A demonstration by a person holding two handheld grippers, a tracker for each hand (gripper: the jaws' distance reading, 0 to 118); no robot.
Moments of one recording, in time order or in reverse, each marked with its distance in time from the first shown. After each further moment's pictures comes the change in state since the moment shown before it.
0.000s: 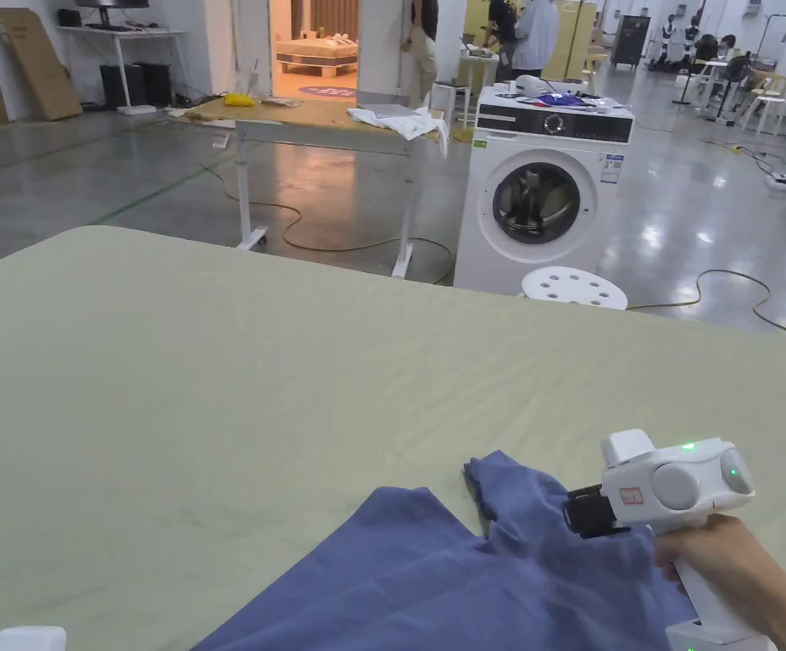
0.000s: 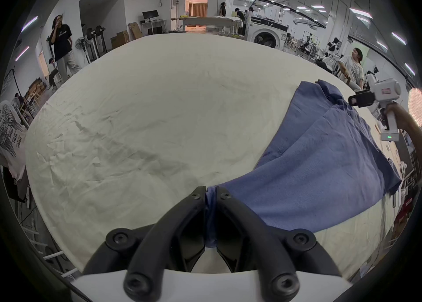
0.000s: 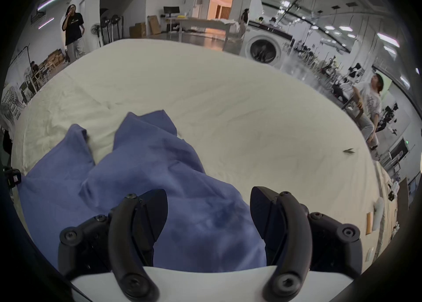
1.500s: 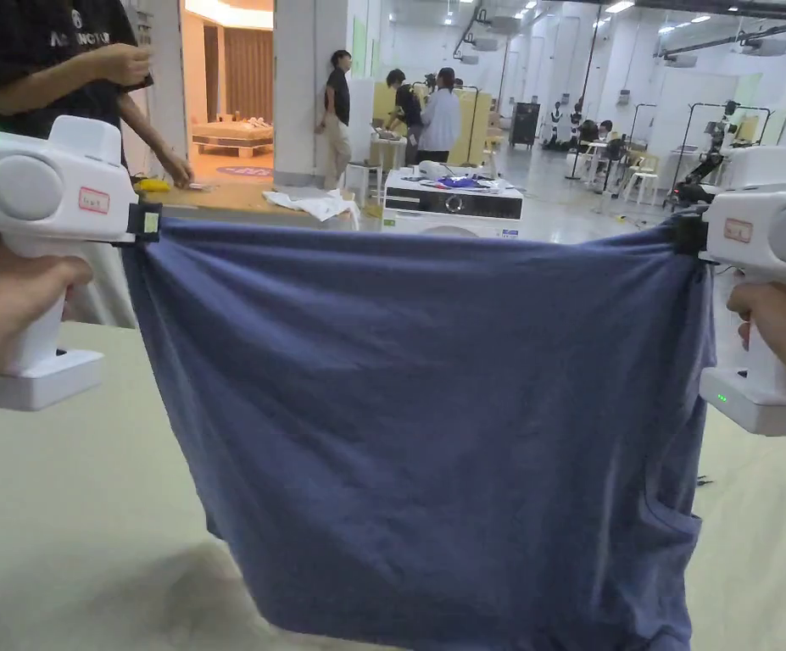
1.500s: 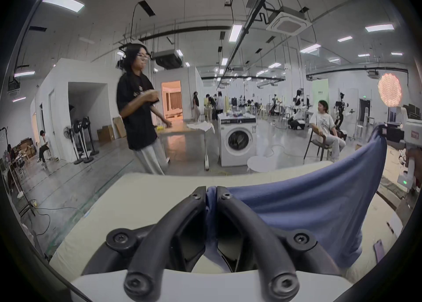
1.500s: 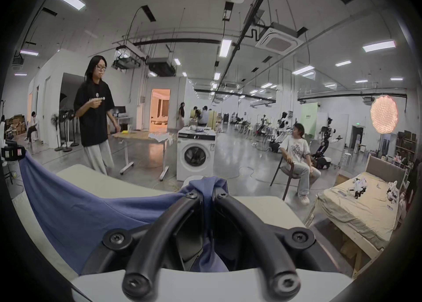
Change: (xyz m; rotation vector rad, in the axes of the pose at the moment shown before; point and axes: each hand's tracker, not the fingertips) left arm 0.114 0.407 0.166 0.667 -0.092 -0.208; right arm 0.084 0.110 0.376 0.729 -0.406 -0.251
